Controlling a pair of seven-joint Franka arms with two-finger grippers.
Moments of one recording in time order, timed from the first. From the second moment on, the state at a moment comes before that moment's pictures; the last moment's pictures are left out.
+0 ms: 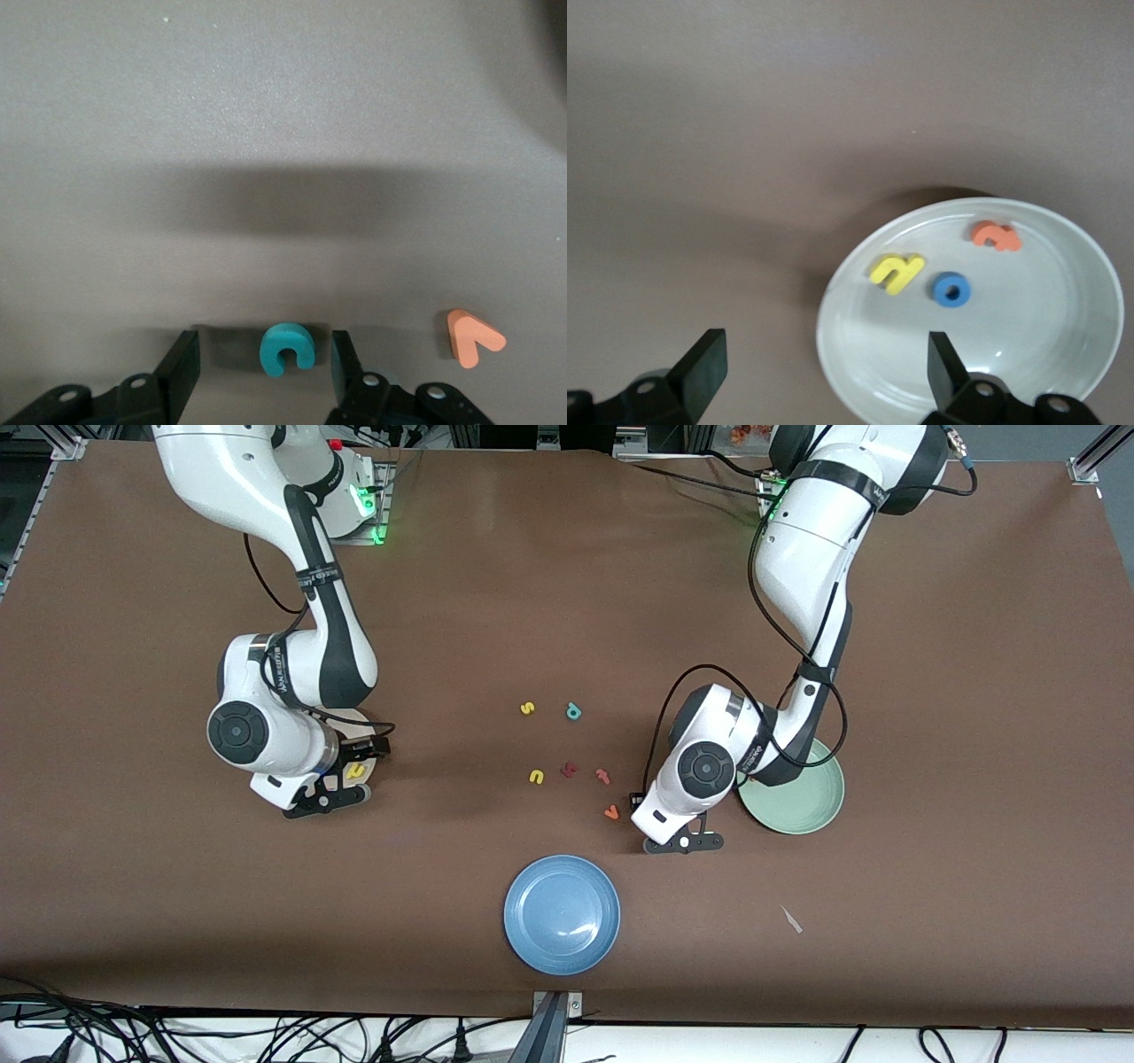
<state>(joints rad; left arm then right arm) -0.49 0.96 0.03 -1.24 -0.10 2.12 -0.51 0.61 0.58 -0.41 -1.68 0.28 2.01 -0.12</state>
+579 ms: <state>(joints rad) -0.50 0.97 0.03 -1.23 -0.10 2.12 -0.54 0.66 0.57 -0.40 -1.58 0.28 1.89 0.04</state>
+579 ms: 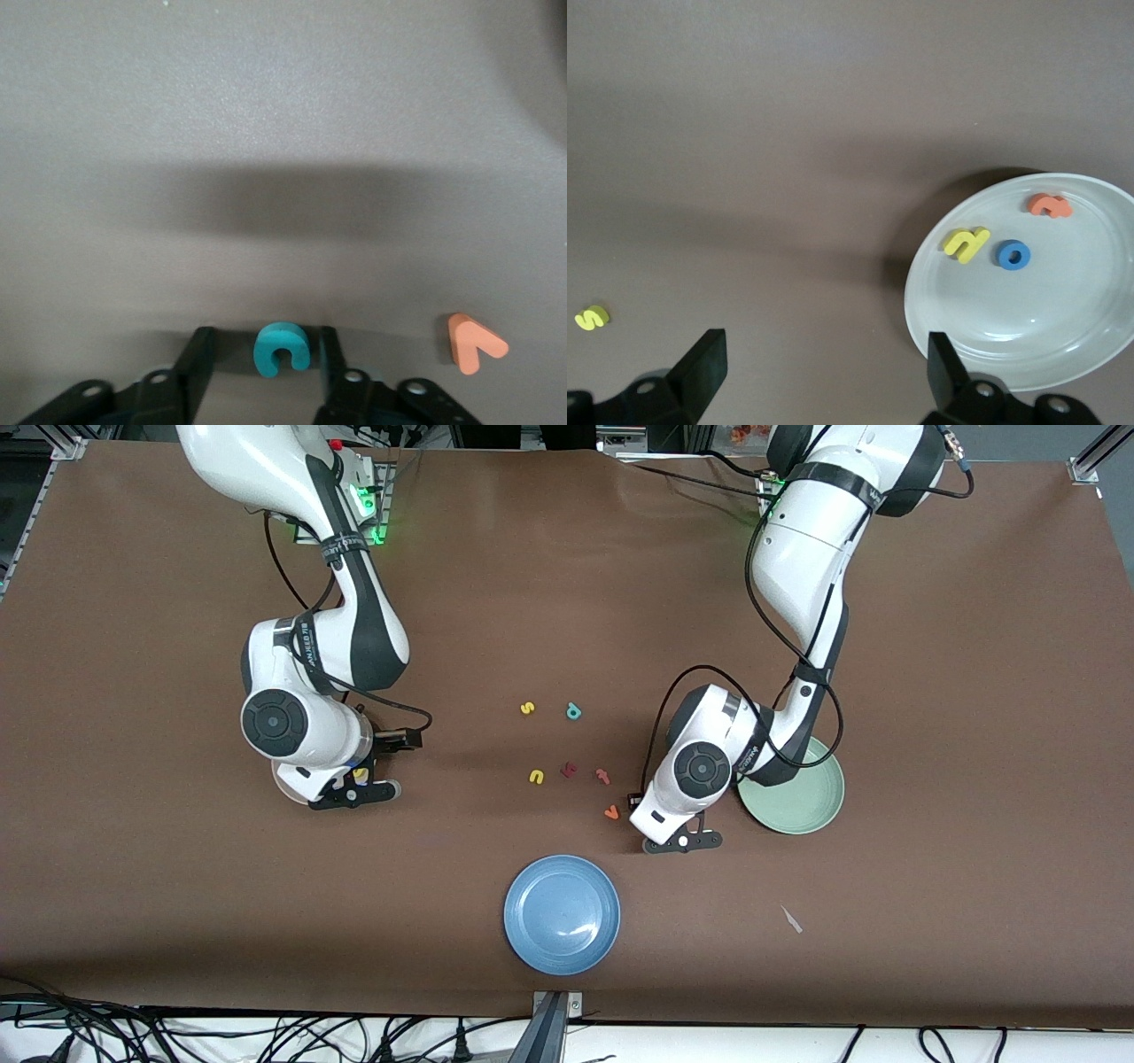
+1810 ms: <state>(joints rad) -0.40 0.85 0.05 -1.18 -0.10 1.95 -0.30 0.20 0.15 -0.09 -1.59 -0.01 1.69 -0.01</state>
